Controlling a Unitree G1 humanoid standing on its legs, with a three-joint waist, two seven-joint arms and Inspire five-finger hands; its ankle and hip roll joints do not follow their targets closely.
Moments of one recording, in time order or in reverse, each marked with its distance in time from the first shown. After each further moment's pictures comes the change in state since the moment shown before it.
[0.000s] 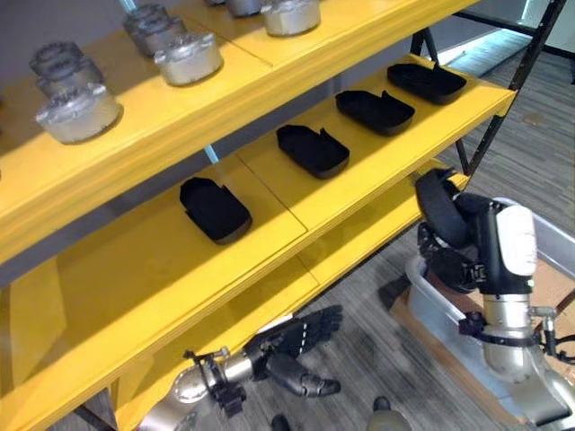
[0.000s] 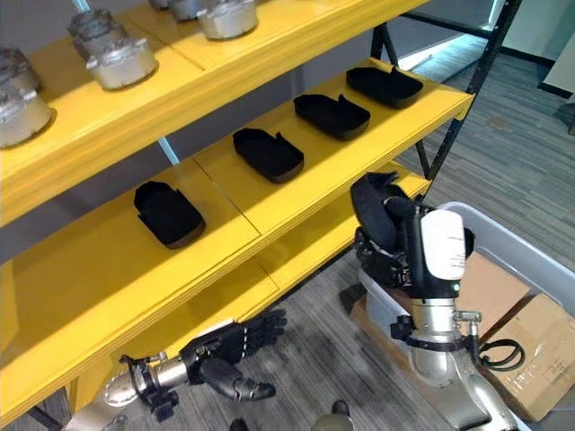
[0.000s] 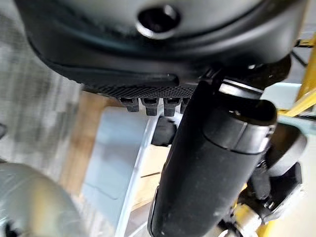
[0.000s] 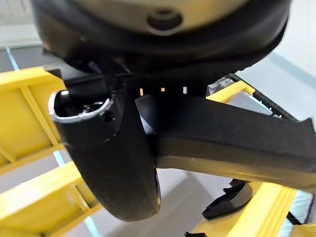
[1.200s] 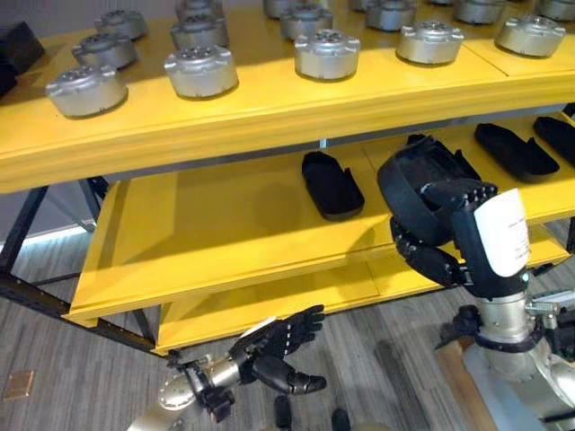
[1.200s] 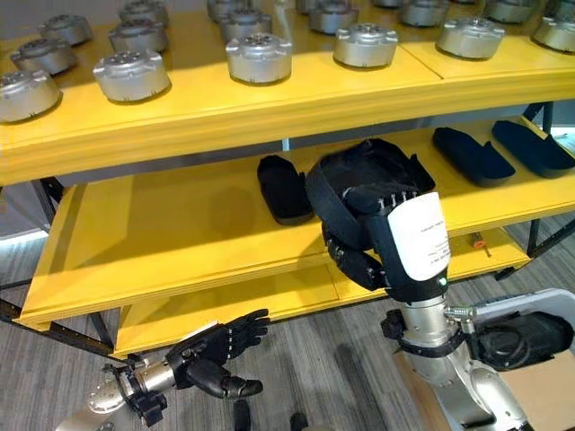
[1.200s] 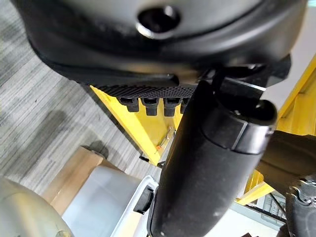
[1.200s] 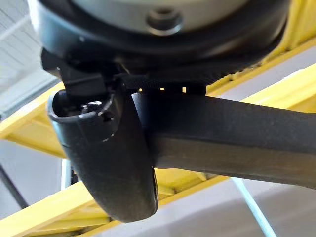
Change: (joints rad) left arm 0.108 0.033 0.046 0.002 -0.024 -0.008 0.011; right arm -0.011 -0.068 0.011 -0.156 -0.171 -0.118 -0.013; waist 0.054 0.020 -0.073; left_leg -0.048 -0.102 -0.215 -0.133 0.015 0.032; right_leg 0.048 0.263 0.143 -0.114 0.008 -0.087
